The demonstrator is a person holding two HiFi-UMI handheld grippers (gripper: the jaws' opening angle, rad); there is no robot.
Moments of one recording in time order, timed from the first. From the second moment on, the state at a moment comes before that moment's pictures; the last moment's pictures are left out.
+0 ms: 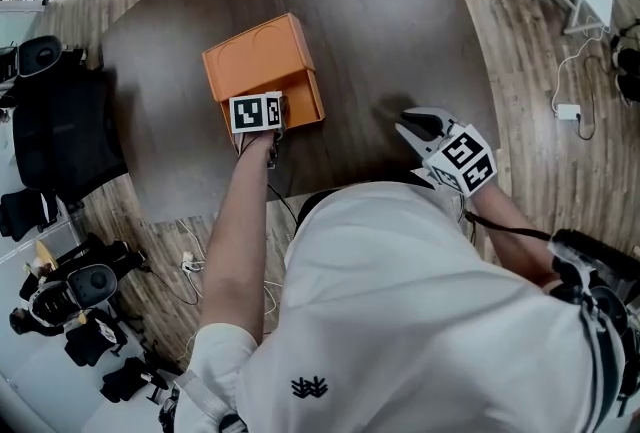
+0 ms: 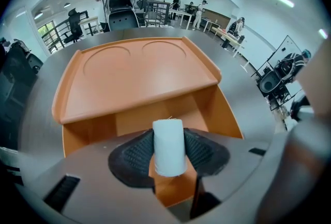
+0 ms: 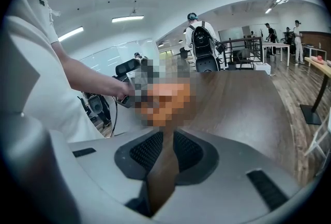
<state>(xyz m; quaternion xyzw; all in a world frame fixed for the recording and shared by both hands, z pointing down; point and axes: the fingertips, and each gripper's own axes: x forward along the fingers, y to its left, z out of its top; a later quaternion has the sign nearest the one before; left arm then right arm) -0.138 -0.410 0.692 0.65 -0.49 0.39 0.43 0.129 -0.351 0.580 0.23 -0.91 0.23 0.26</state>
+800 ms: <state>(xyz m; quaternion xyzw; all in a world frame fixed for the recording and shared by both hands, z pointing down) -0.141 -0.367 0.601 0.72 -0.49 0.30 0.38 0.060 -0.304 0.560 0.19 -0.92 0.19 0.28</state>
